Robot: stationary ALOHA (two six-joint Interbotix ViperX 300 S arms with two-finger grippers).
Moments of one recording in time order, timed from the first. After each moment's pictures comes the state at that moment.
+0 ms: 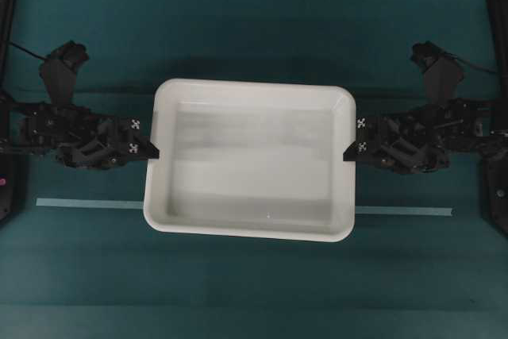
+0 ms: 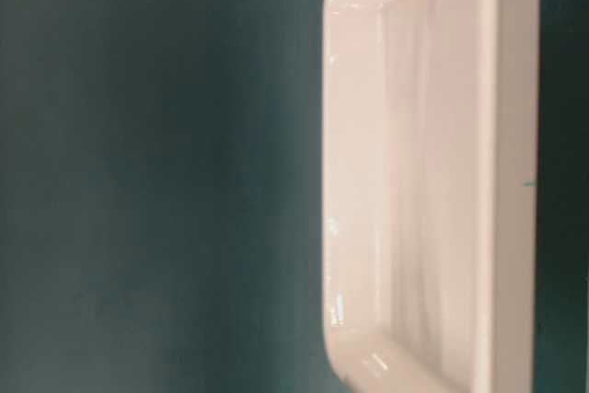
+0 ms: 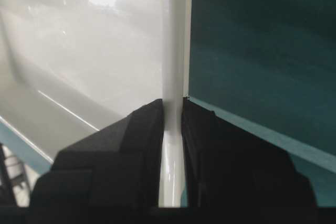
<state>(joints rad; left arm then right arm) 0.12 -0.38 1.05 0.02 0.13 -1.41 -0.14 -0.36 1.02 0.31 0.20 1.14</state>
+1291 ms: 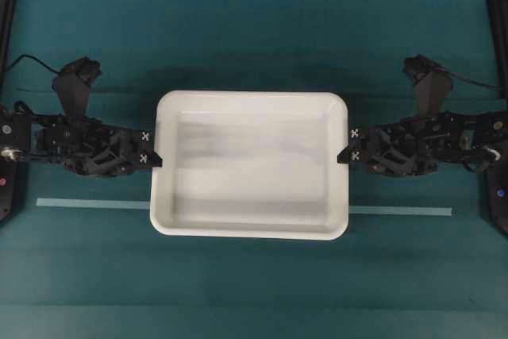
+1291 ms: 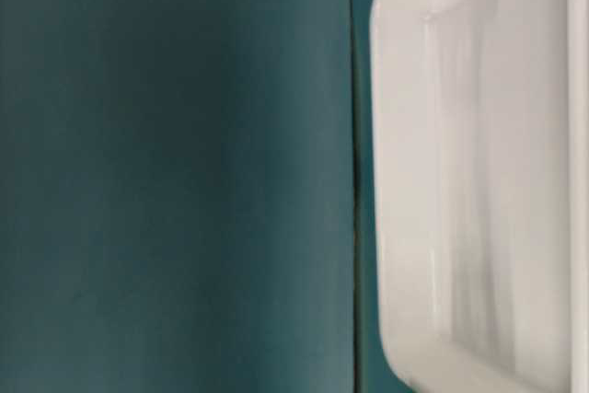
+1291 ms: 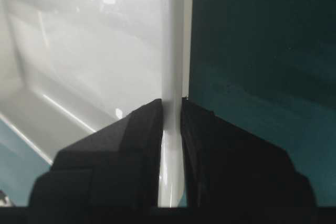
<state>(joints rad) 0.12 -0.21 1.10 0.02 -0.01 -1.41 -0.13 -0.23 1.09 0.31 -0.02 1.10</state>
